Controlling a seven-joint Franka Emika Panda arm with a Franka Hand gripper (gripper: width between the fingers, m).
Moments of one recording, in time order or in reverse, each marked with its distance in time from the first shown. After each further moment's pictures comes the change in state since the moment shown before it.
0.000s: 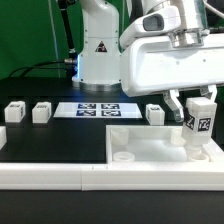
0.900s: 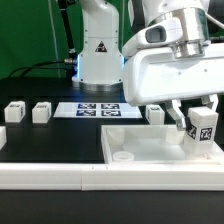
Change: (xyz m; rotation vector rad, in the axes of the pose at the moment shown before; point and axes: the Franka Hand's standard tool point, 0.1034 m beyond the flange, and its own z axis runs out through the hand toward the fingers) arm -0.008 -0.005 0.014 0.006 -0.004 -0.001
